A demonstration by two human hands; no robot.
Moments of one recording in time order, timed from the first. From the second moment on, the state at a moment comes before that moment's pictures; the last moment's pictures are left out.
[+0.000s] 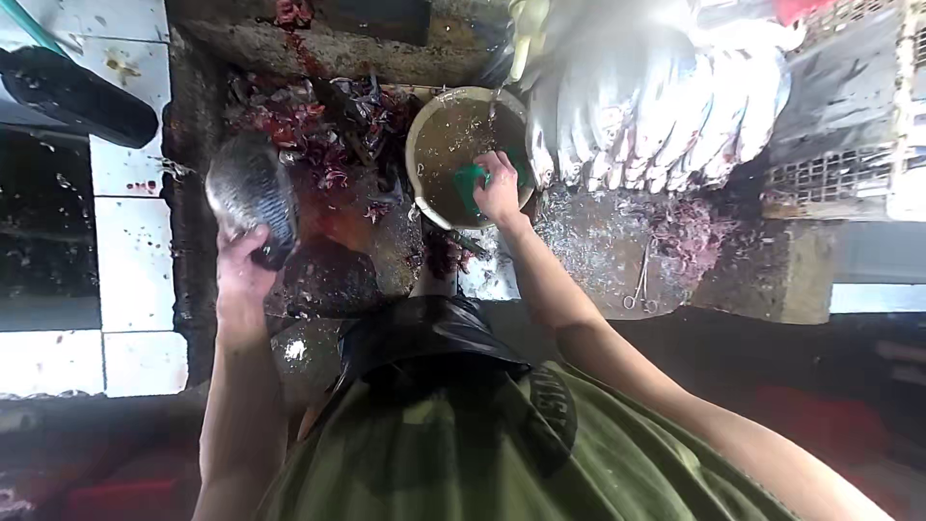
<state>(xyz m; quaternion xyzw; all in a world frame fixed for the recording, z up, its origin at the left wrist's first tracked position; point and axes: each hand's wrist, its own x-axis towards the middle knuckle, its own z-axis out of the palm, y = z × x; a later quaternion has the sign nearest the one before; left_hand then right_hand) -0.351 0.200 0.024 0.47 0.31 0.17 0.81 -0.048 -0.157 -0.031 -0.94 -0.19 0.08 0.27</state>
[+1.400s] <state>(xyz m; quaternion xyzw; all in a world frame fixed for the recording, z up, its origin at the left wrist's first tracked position) -0.554 0.322 0.000 0.33 0.22 0.10 0.91 -0.234 -0.007 0.024 -0.93 -0.09 0.16 0.31</state>
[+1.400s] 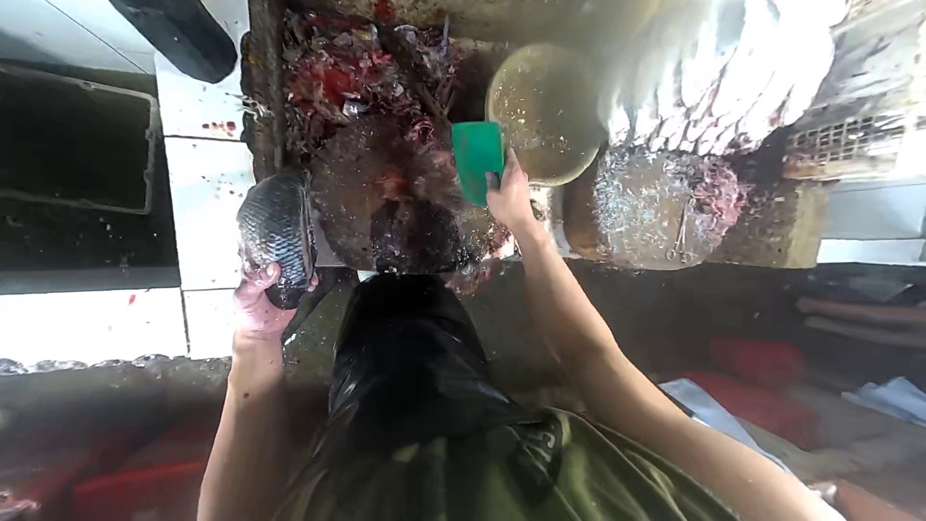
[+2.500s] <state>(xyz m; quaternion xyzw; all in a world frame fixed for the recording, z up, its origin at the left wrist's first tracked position) -0.617 0.315 0.008 0.34 0.27 0.16 0.89 -0.177 0.068 -0.037 -0.95 -0.30 0.10 0.00</state>
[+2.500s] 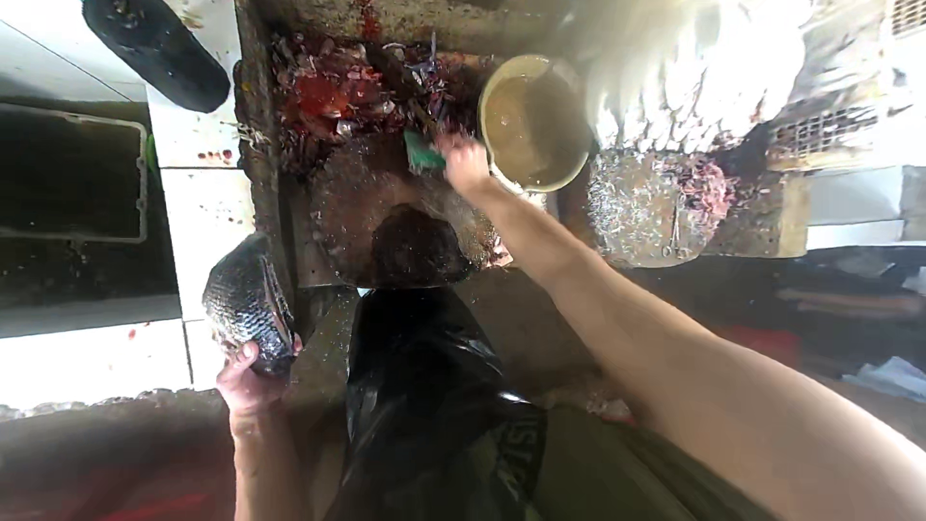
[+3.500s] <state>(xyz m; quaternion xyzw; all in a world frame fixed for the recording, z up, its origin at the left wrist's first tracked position) -0.562 0.182 0.019 0.33 0.32 0.28 0.84 -0.233 0.080 -0.020 -0.86 -0.49 0.13 0.02</state>
